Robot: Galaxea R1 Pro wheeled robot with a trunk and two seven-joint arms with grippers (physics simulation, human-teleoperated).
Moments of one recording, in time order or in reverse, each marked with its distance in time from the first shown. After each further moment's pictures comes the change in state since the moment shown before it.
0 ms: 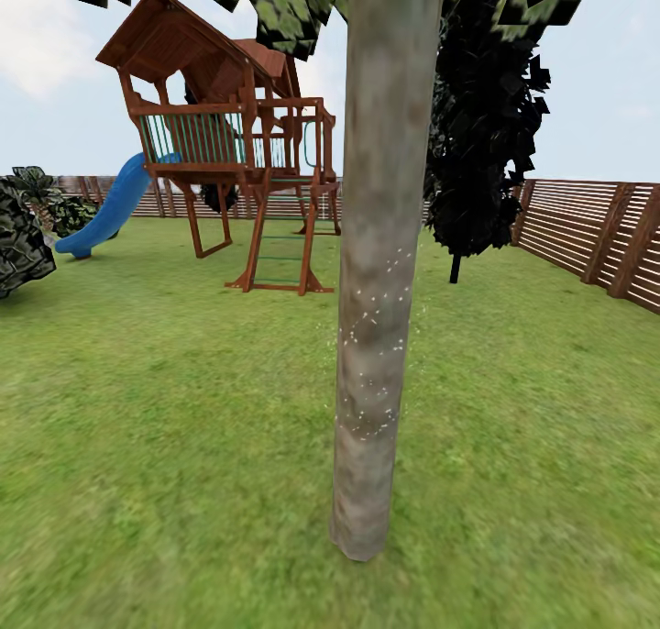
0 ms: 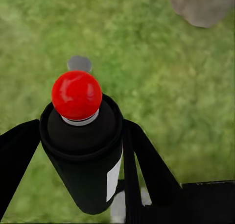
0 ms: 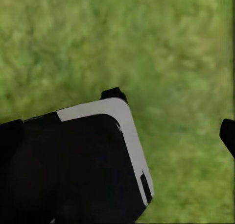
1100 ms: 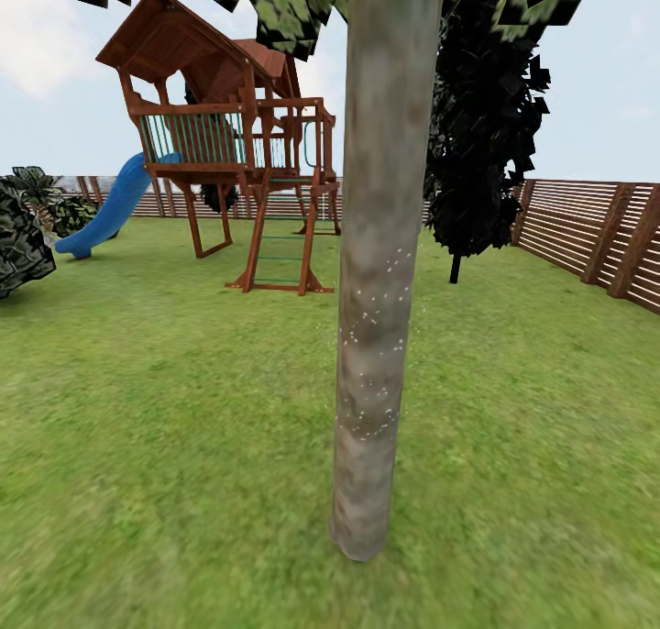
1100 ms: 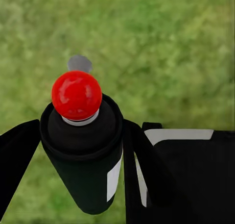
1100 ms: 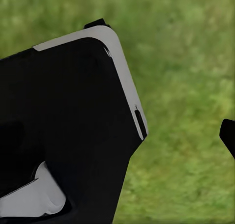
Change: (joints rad) left arm 0.120 -0.045 0.001 0.056 0.002 0.002 0.161; right arm 0.097 0.090 0.000 0.049 -0.009 0.013 -0.128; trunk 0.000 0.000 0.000
